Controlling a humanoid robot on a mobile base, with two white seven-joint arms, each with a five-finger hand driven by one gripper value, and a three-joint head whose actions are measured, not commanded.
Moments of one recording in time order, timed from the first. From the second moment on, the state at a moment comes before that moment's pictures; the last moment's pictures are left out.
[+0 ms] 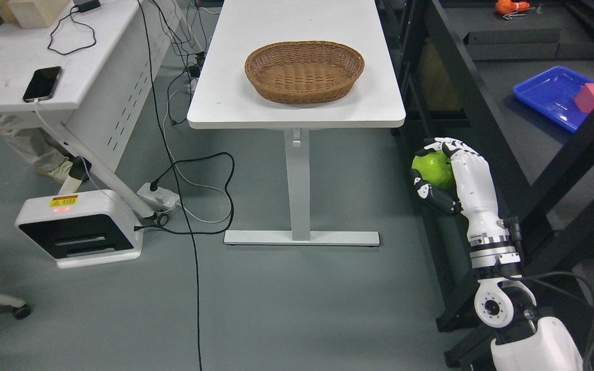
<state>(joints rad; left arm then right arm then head) 0.04 0.00 -0.06 -0.05 0.05 -0.03 -0.14 -0.06 -0.22 0.00 -1.70 0.72 -0.13 -0.24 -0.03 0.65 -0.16</state>
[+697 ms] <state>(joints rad) 0.04 0.00 -0.06 -0.05 0.05 -0.03 -0.14 -0.02 -0.22 0.00 -1.70 0.72 -0.13 -0.23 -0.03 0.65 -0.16</state>
